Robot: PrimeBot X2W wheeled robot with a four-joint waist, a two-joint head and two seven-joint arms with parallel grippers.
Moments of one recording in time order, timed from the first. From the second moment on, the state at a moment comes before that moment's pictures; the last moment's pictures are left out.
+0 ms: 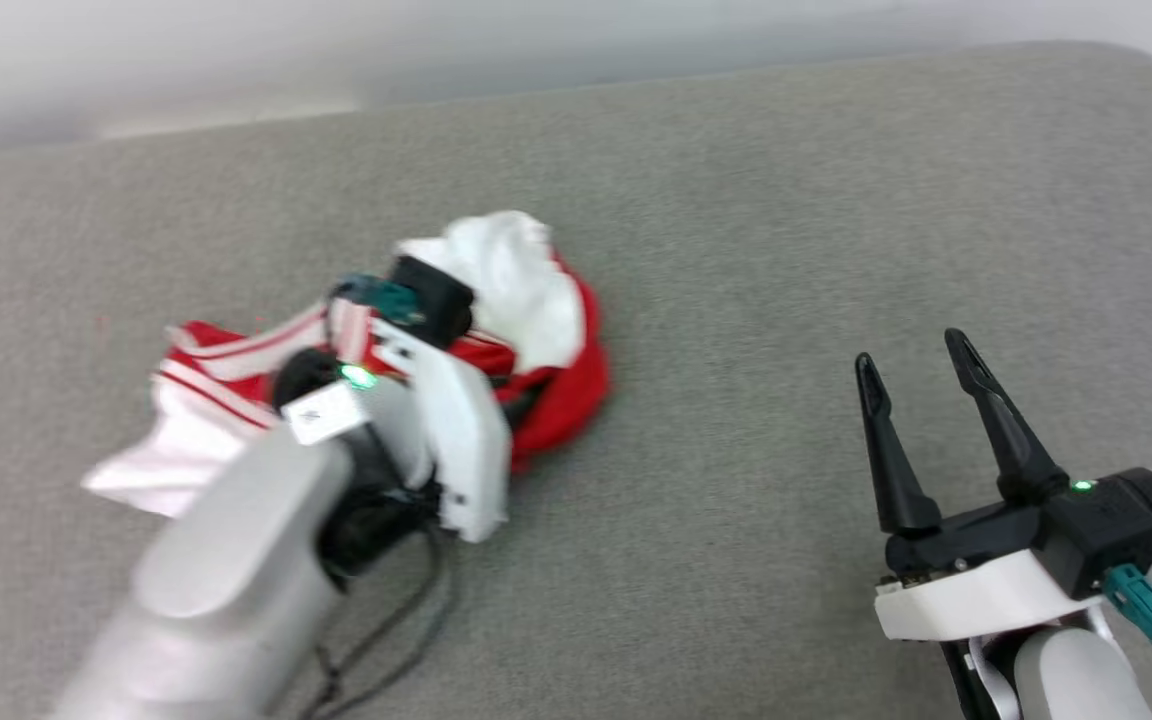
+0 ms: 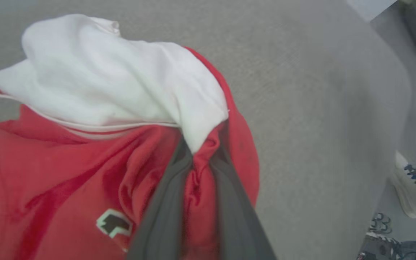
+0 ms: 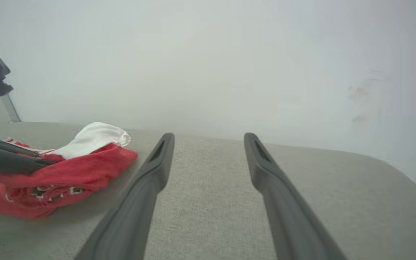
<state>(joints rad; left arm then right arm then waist) -0.68 0.42 -0.71 0.25 -0.84 -0.13 0.45 -0.13 -0.05 0.10 -0.03 0.04 0.13 -0.26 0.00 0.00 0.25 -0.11</state>
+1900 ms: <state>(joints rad) -0.03 0.33 -0.43 0.03 -0.64 0.10 -0.26 -0.01 -0.05 -0.06 0.00 0.03 0.13 -0.26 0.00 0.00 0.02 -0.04</state>
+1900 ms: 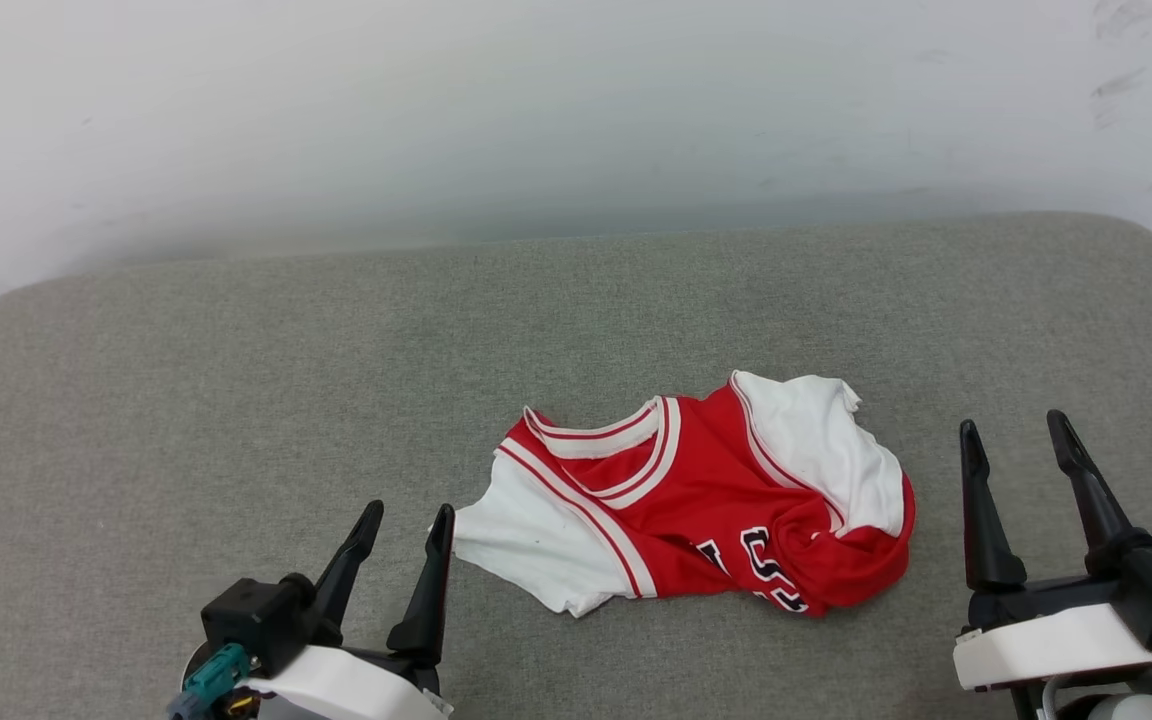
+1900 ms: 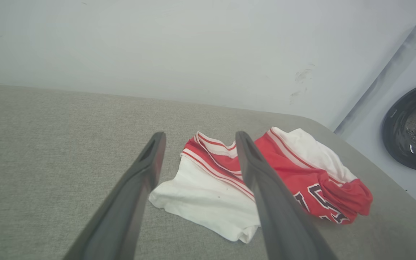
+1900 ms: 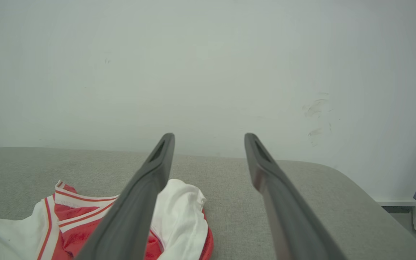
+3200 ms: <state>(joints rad) -0.26 0.34 -0.45 0.20 -0.51 0.22 0.38 -0.06 -0.05 0.00 -0.04 0.03 0.13 -0.26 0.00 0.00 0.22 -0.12</state>
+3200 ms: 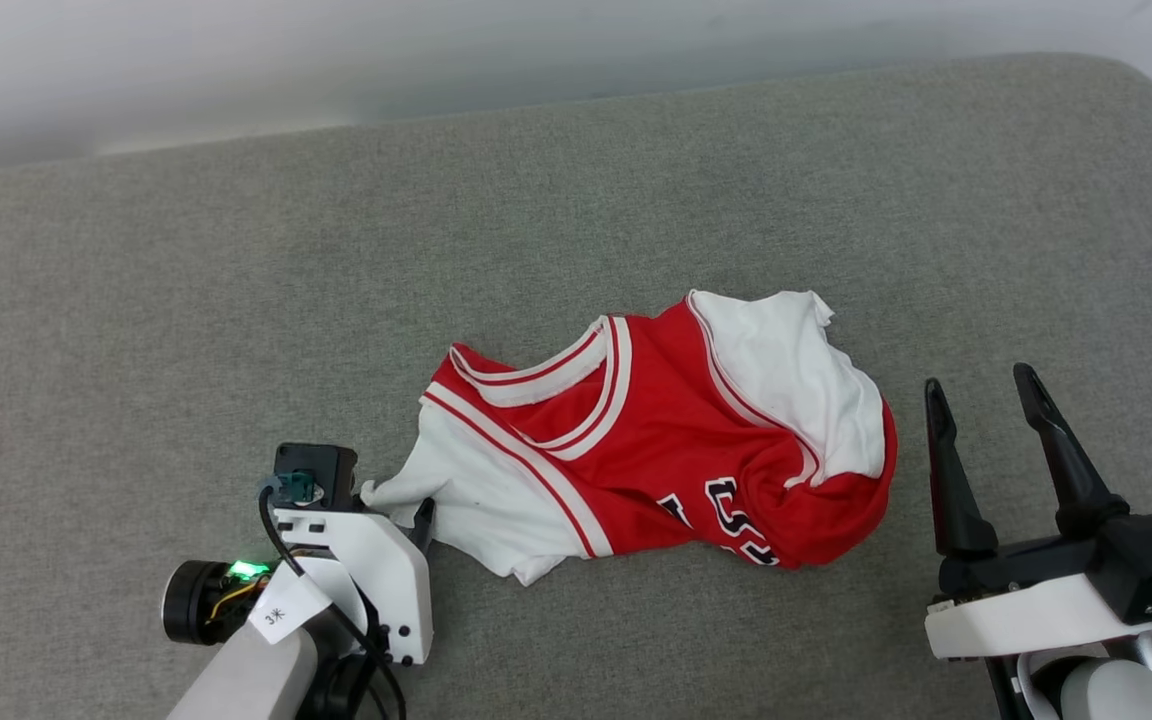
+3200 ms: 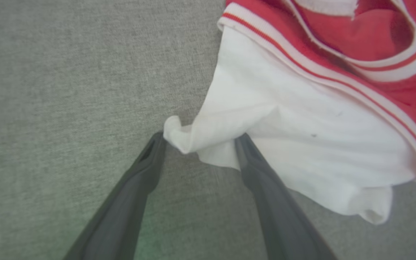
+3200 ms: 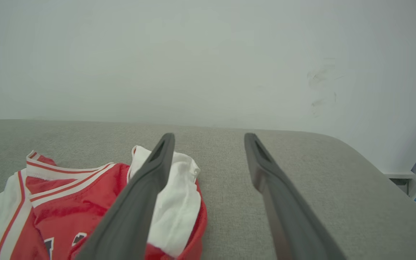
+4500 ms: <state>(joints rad) -0.06 0.37 -0.37 -0.01 -0.51 0.20 -0.04 -0.04 -0.05 -0.02 0.05 0.02 0.13 -0.26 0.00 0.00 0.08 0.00</state>
